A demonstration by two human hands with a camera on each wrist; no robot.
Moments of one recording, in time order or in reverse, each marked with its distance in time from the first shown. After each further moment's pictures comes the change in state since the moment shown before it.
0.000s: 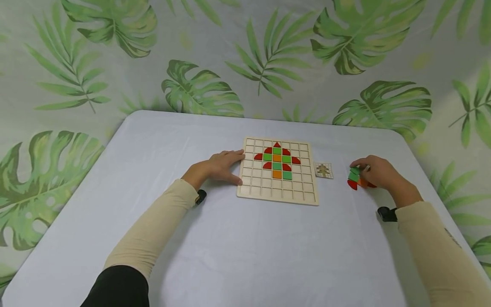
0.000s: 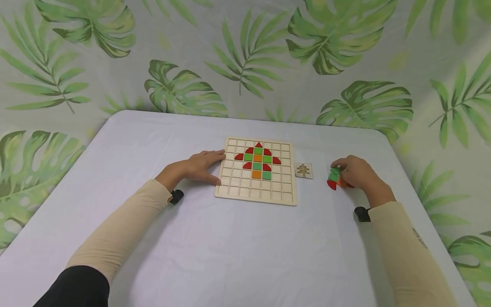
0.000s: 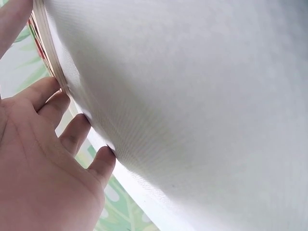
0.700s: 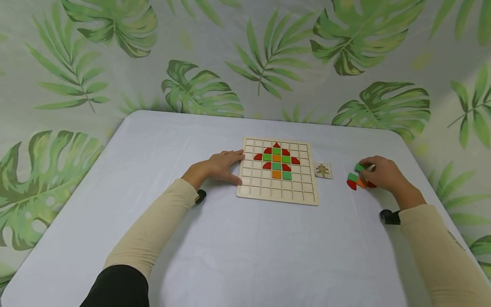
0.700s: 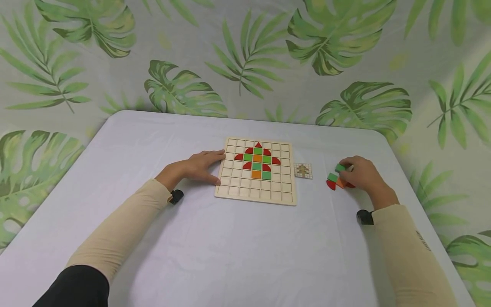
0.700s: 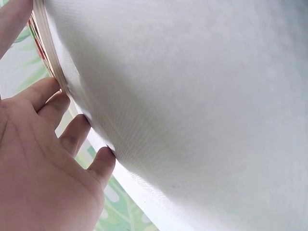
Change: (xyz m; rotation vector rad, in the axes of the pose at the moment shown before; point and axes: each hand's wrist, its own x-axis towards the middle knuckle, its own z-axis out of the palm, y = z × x) left_hand -0.002 0.001 -0.001 0.018 0.001 0.006; right_hand -0.006 0.019 0.007 0.060 0.145 0.017
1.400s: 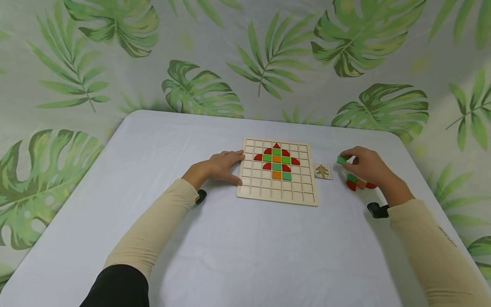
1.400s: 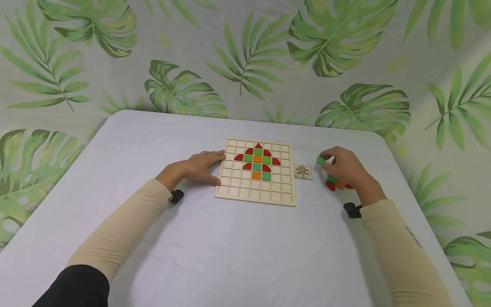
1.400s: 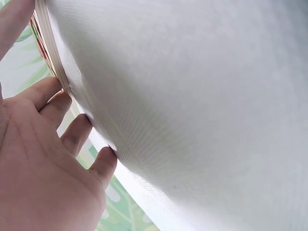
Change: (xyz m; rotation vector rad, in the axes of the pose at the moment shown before) left_hand 0.001 -0.001 0.001 0.009 -0.004 -0.006; right_hand 0.008 -0.069 -0.011 -0.042 0.021 -0.132
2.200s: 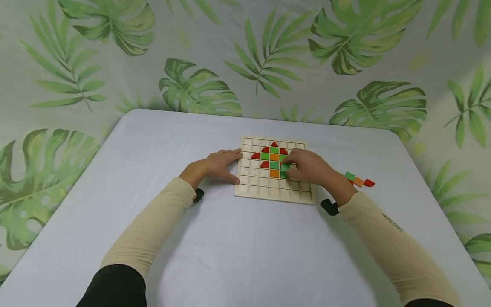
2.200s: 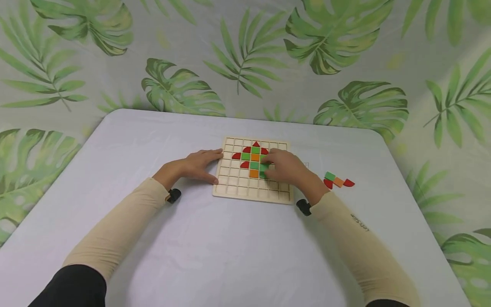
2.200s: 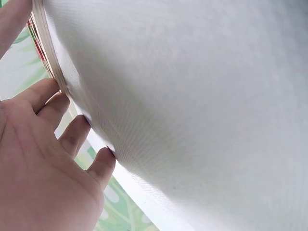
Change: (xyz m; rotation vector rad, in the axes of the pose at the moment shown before) left_hand 0.003 -0.002 0.000 -0.022 0.000 0.007; right_hand 0.033 -0.128 0.044 -0.063 -0.118 -0.228
